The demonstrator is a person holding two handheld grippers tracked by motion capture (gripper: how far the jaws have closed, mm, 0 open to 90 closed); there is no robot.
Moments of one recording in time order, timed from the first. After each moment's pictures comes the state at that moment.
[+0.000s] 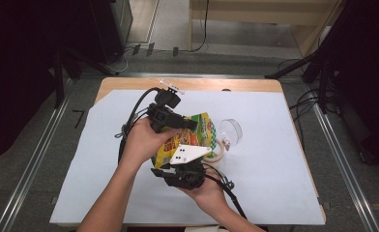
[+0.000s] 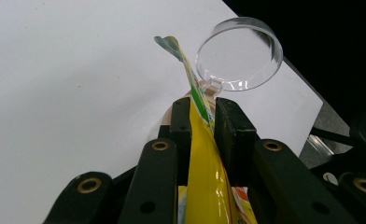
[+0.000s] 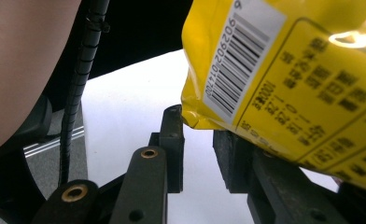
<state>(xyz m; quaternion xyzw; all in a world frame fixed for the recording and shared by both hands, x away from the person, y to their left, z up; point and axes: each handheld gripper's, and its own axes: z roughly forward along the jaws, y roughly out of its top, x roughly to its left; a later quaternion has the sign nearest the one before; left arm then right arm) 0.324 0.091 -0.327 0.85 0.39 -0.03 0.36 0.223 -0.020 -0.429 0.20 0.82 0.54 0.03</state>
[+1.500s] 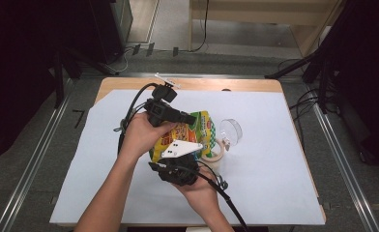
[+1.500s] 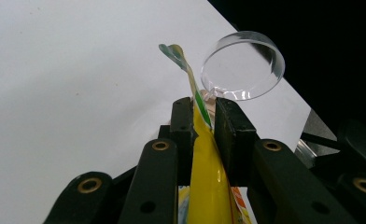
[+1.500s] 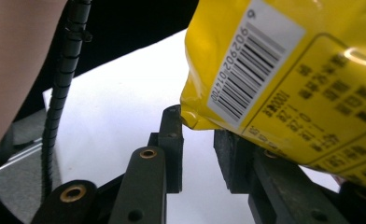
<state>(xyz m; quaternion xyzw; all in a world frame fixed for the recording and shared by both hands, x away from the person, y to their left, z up) 0.344 0.102 -0.331 0.84 0.38 -0.06 0.38 0.226 -0.002 -0.421 0.26 0.82 0.50 0.06</state>
